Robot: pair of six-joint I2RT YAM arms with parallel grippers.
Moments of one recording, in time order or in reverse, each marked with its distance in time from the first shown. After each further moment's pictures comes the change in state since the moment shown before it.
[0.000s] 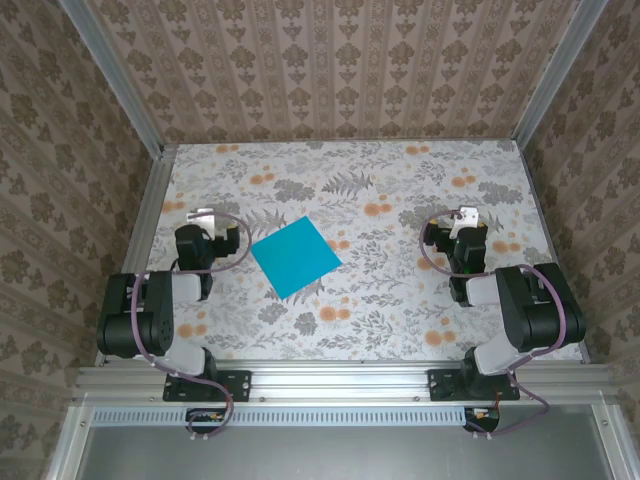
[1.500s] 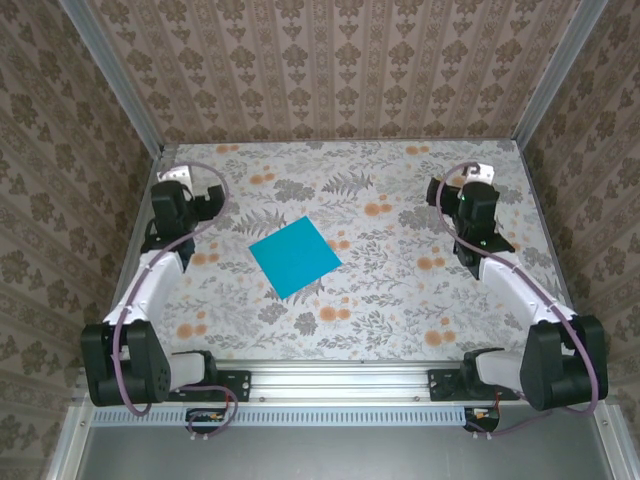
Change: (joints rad) left arm 0.002 -0.273 0.443 -0.737 -0.051 -0.185; right arm 0.097 -0.310 0.439 -0.774 0.118 0.173
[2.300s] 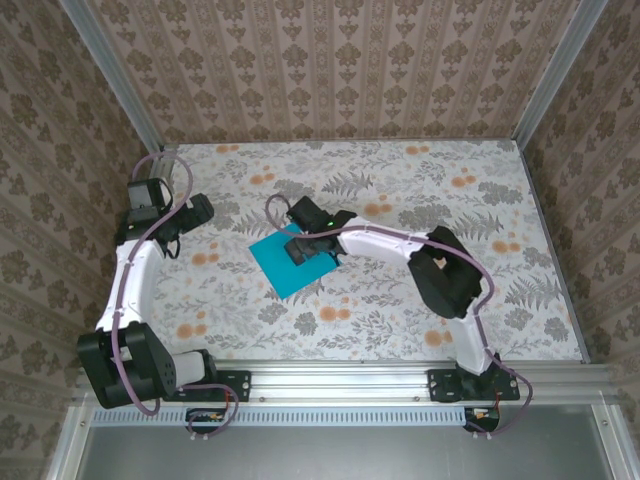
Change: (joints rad) left arm 0.144 0.008 0.158 -0.499 0.187 -0.195; right arm 0.690 0.855 0.814 -0.660 -0.071 -0.073
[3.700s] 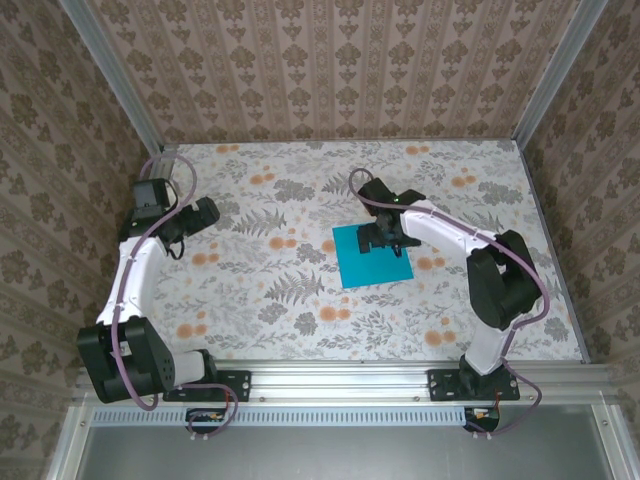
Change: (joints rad) left arm -0.025 0.026 0.005 -0.041 0.023 0.000; right arm -0.298 -0.297 -0.237 -0.332 -0.024 0.264
